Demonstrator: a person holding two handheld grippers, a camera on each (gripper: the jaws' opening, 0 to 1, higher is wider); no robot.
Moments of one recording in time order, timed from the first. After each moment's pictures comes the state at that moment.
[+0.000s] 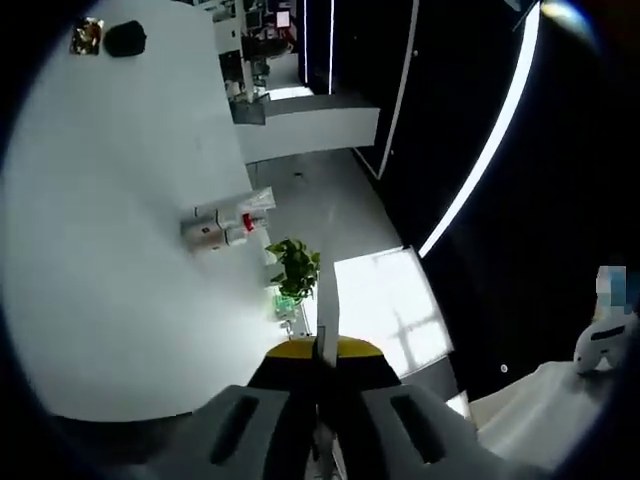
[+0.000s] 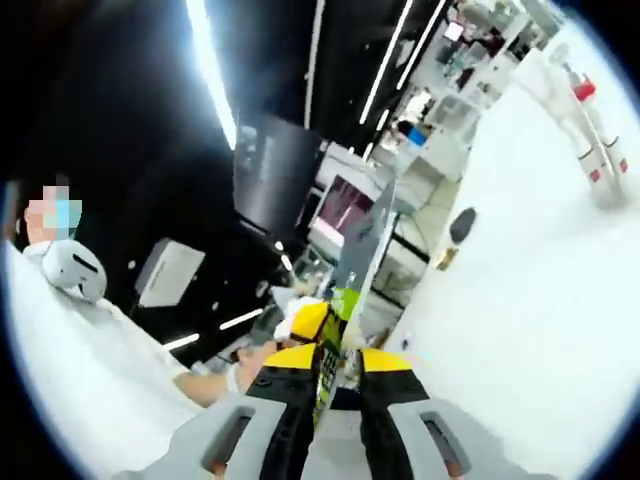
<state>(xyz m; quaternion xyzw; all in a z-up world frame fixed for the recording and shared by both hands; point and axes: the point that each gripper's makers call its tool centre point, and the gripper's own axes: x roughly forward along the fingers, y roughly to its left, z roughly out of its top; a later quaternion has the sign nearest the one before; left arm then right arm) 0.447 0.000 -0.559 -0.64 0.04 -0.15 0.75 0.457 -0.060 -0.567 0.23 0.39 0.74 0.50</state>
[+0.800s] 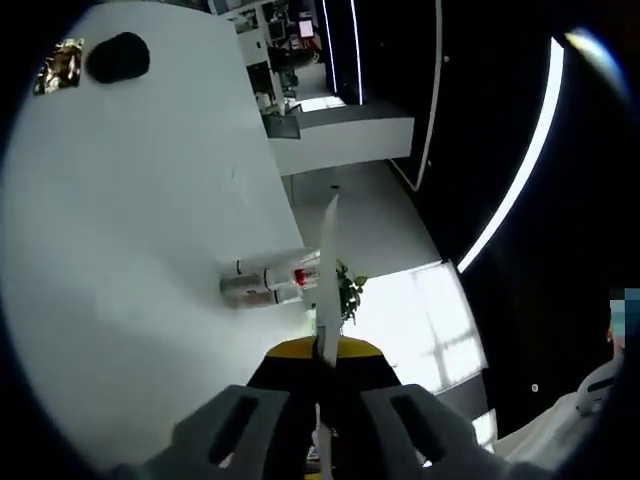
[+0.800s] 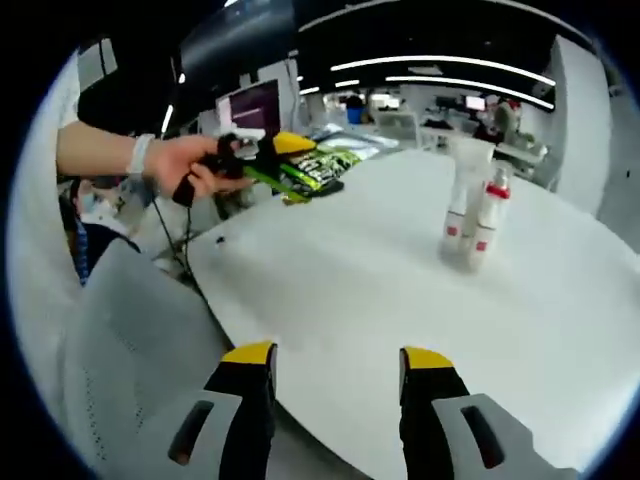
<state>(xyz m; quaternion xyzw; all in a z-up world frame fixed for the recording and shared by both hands) 0.537 0.076 -0.607 -0.63 0.09 -0.08 0.77 0.513 -0.133 -0.677 -0.20 0.25 0.64 0.70</state>
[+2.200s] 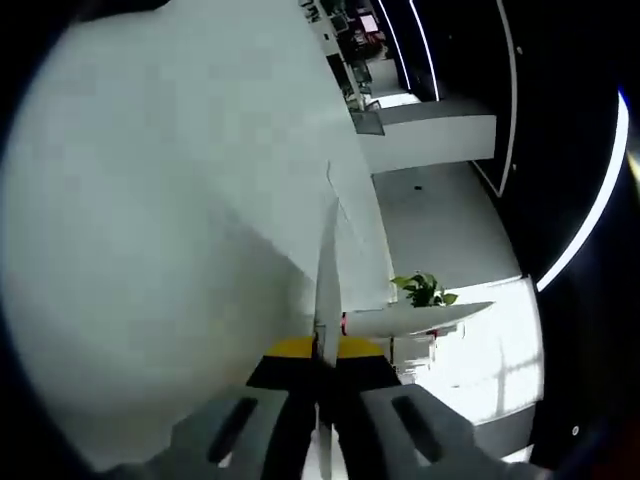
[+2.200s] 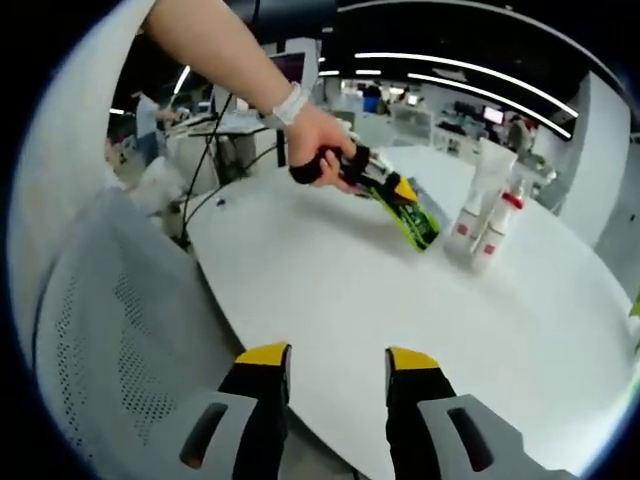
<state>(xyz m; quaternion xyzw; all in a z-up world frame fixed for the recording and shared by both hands) 0.662 0.094 -0.719 -0.63 0.21 0.05 0.75 0.510 -0.137 -0.691 -0.27 0.24 0.64 0.68</state>
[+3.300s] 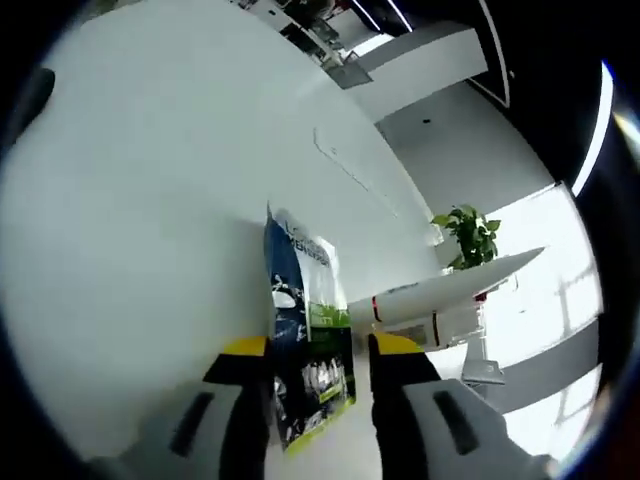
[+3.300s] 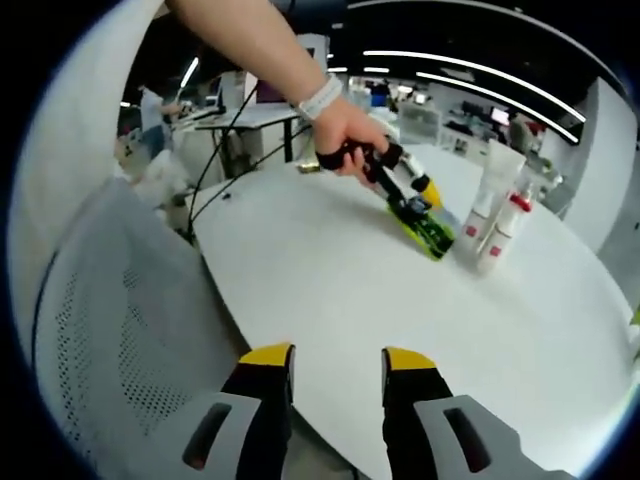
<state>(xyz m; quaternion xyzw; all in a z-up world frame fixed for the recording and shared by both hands) 0.670 0.088 -0.724 -0.44 0.34 0.03 0.83 0.507 -0.138 -0.693 -0.28 0.24 0.65 0.67</state>
